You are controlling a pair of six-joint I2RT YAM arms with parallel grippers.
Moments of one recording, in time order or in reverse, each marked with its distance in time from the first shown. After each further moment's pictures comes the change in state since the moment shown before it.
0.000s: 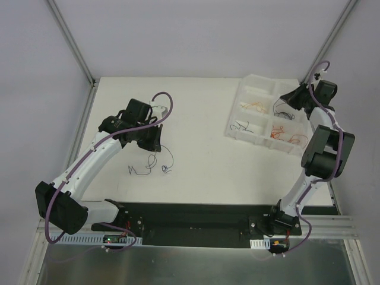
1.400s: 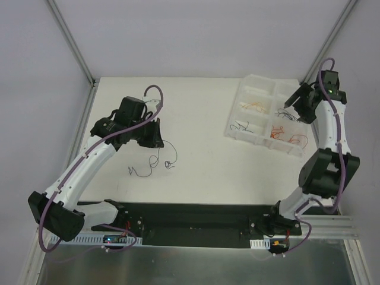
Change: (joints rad) left arm -0.001 -0.064 0.022 0.024 0.026 -0.150; right arm 0.080 -0.209 0.176 -0.837 0.546 0.004
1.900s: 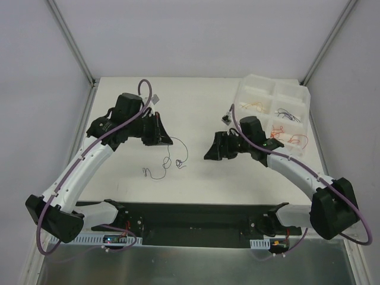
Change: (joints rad) left arm 0.000 -0.013 0.051 0.047 0.162 -0.328; right arm 0.722 -0.482 -0.823 0.576 -0.524 -0.113
